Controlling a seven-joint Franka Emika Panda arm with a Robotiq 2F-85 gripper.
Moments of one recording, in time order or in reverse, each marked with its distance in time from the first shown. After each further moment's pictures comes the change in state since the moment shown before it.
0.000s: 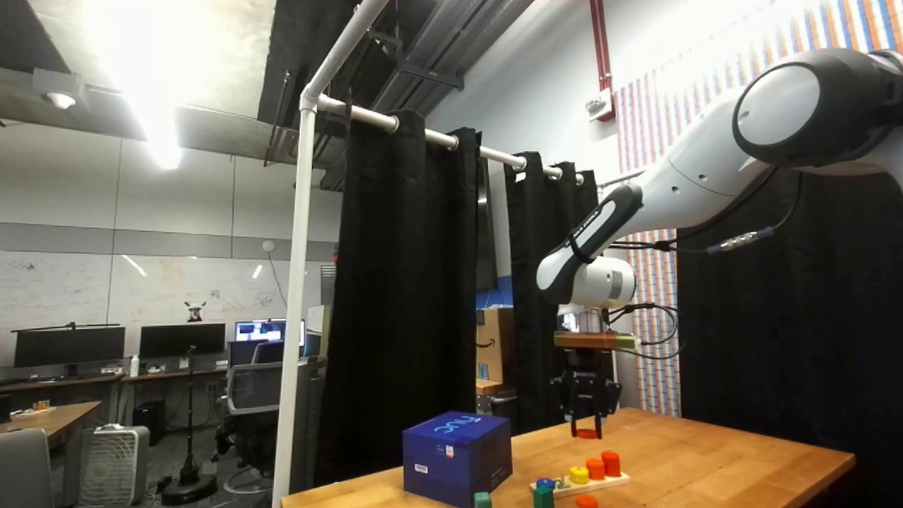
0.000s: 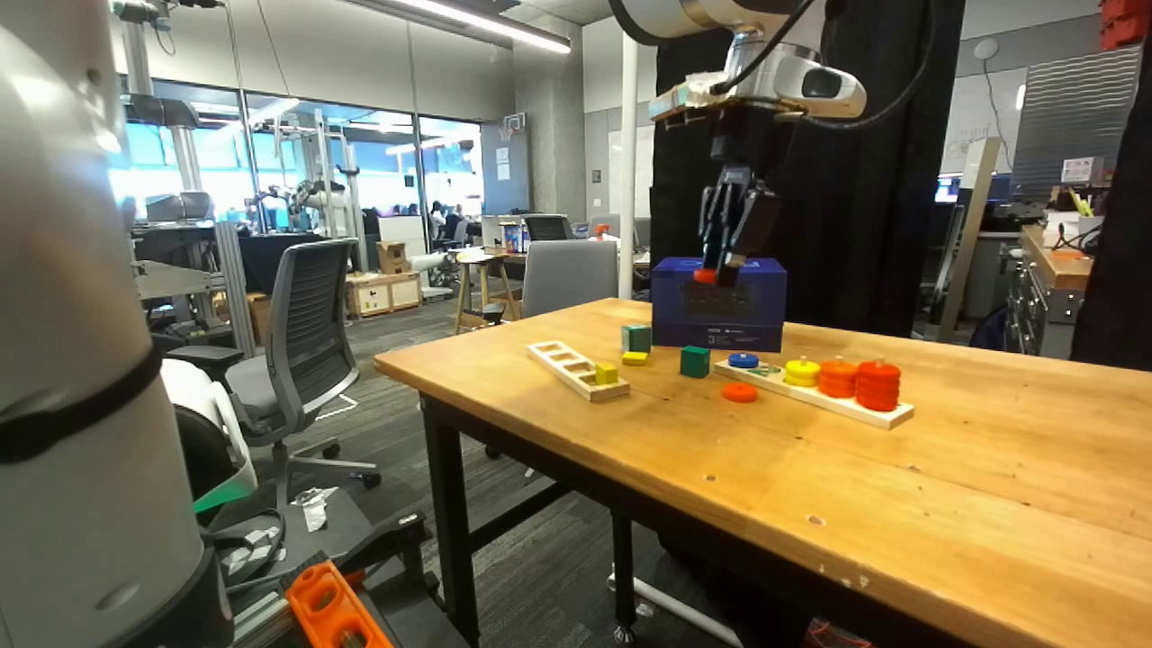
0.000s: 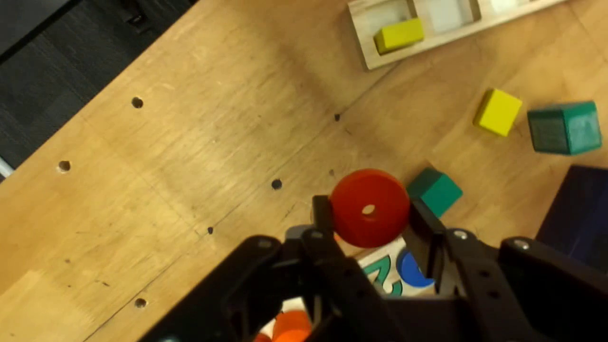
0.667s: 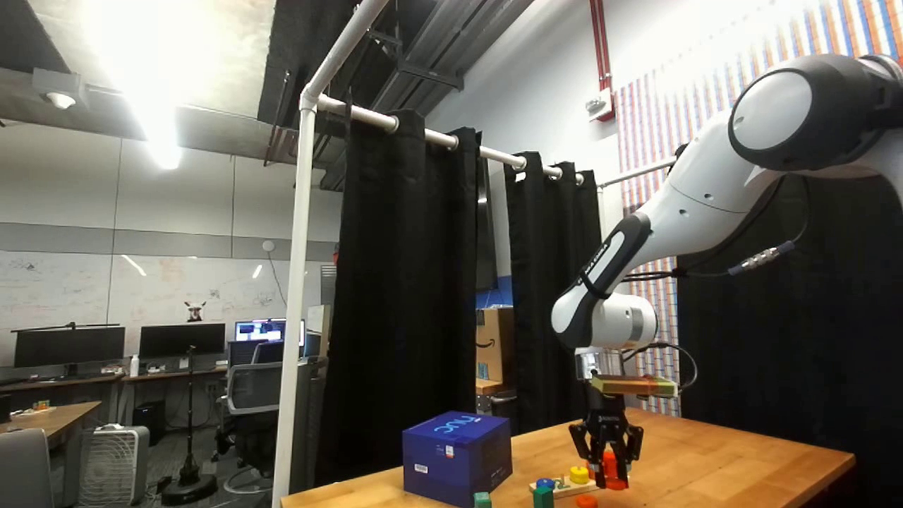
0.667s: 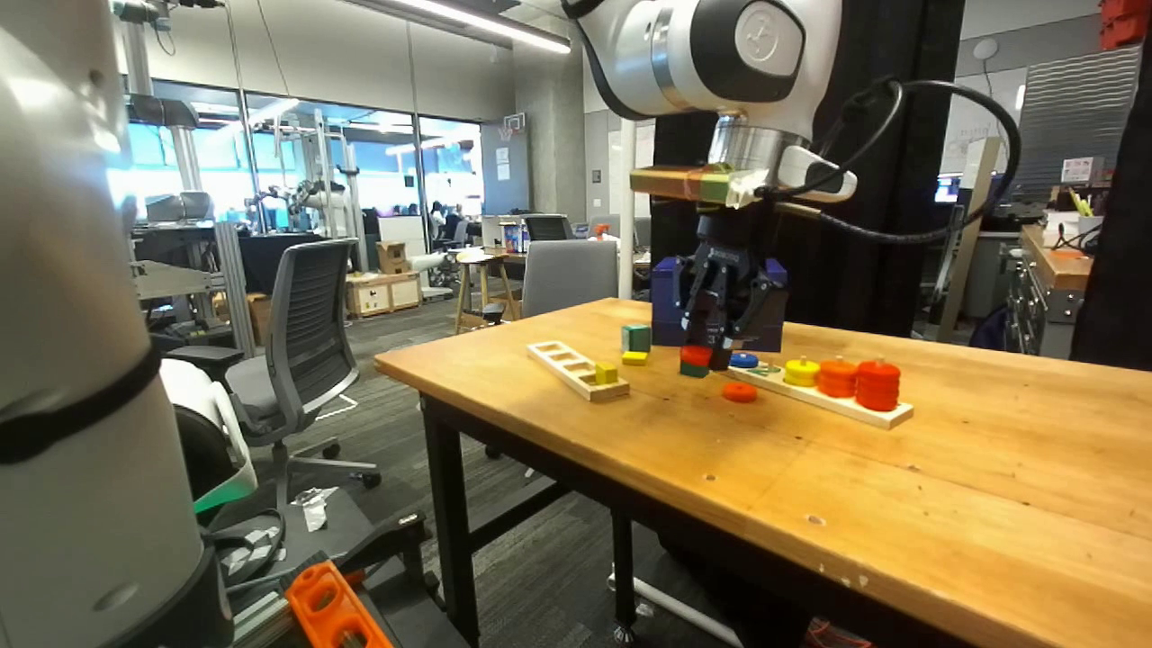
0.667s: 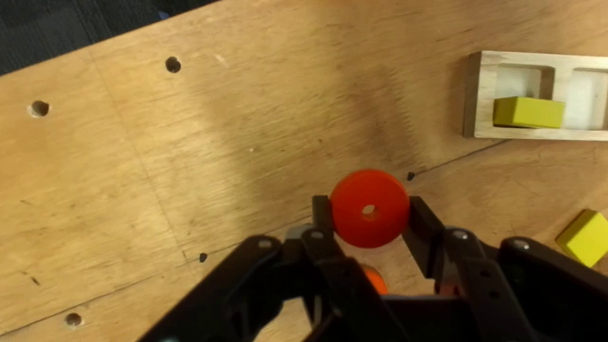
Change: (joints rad) arm -0.010 0.017 -0.009 -0.187 -0.014 0.179 -0.403
